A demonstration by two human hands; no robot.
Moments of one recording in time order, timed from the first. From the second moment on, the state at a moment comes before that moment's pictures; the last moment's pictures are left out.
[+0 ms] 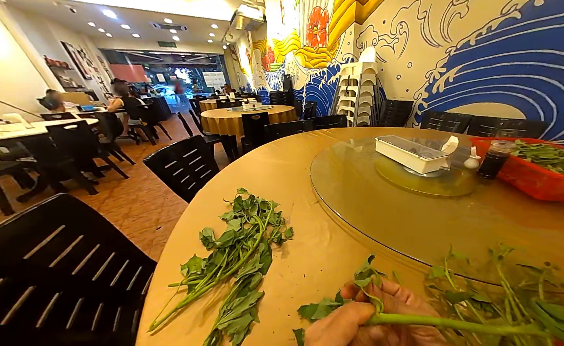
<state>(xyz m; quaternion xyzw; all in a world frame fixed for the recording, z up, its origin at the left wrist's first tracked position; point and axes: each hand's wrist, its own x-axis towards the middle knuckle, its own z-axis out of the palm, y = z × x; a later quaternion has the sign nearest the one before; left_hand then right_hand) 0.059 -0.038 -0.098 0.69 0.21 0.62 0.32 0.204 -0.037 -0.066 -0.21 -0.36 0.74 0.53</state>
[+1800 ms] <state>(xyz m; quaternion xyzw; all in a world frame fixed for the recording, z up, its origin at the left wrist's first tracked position) 0.036 -0.014 -0.078 0.54 0.36 0.66 0.39 0.263 -0.048 -0.012 -0.46 -0.80 0.31 0.22</state>
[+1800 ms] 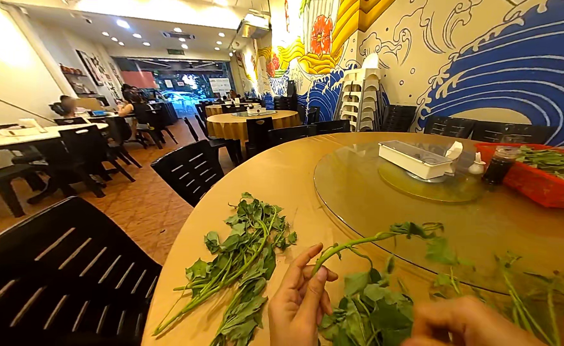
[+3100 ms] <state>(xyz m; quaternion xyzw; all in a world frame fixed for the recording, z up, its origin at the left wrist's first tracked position) 0.050 -0.019 -0.105 0.75 0.24 0.60 0.12 0.225 -0.030 -0.037 -0.33 -0.45 0.64 0.53</state>
